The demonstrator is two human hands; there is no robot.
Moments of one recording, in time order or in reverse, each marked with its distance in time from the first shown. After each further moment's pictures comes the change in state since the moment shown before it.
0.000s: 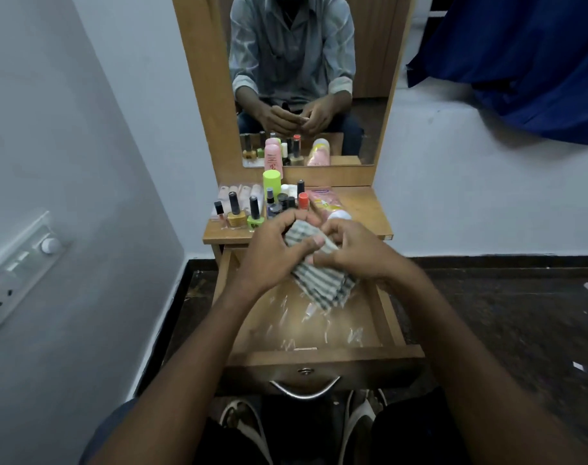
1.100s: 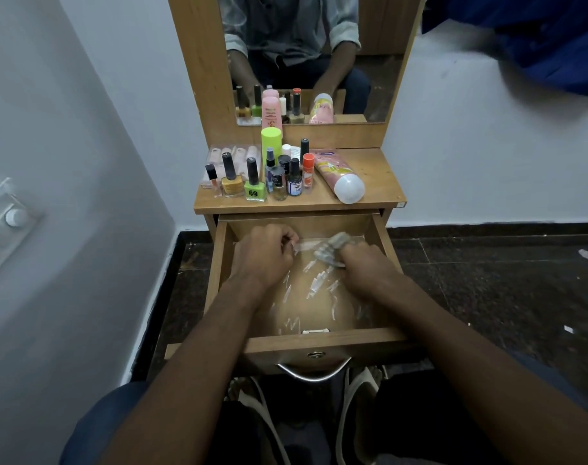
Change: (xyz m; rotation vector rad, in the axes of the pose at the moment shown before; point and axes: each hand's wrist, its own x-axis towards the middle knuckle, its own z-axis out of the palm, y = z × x) left_hand -0.016 -0.072 0.014 0.590 -0.069 -0.244; right_hand 0.002 0.074 0.056 -0.816 0.000 0.207
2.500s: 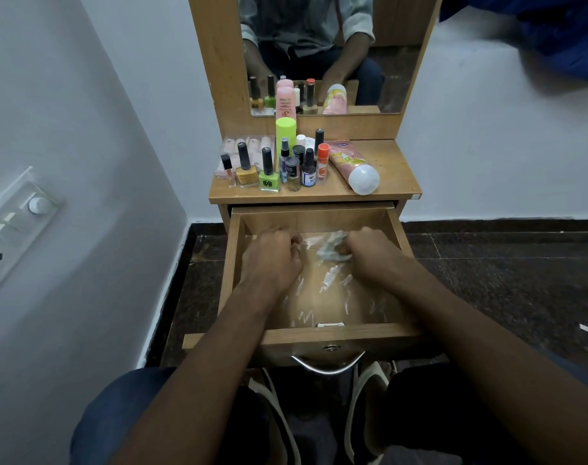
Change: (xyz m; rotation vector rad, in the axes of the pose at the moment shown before) left_hand -0.024 -0.004 0.003 0.097 0.045 -0.009; right_hand 0.008 -0.011 -0.007 -0.143 -0.010 -0.116
